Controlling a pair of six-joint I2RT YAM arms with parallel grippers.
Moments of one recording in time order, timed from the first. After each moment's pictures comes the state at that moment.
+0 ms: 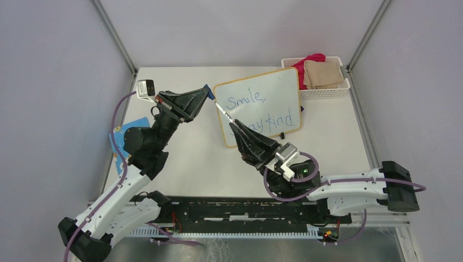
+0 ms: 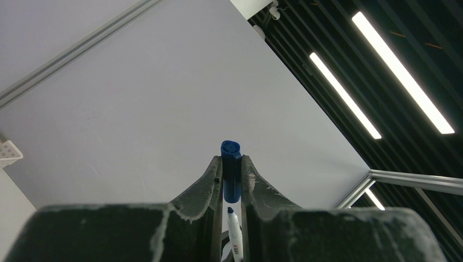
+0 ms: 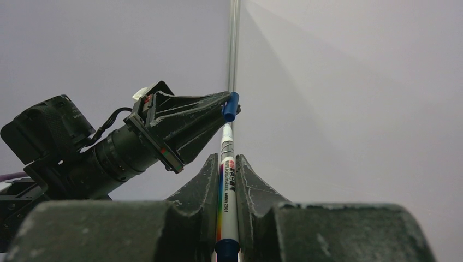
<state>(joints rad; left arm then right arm) -0.57 0.83 0.79 0.69 0.16 -1.32 1.48 1.19 0.77 1.33 0.49 -0.60</state>
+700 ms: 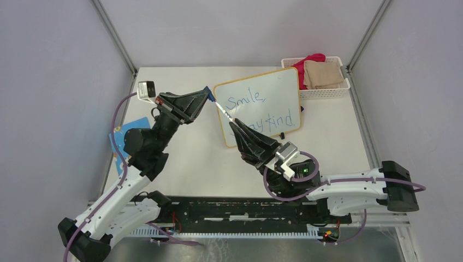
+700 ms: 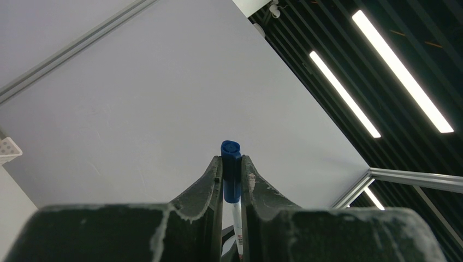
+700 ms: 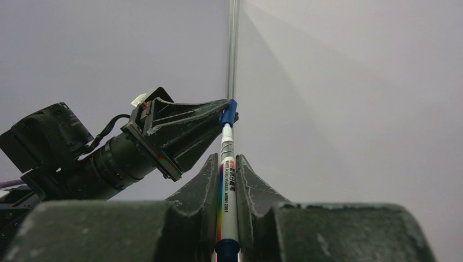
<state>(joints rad) -0.58 0.82 0.78 0.69 0.16 -1.32 1.47 1.20 0.78 1.33 0.49 -0.60</state>
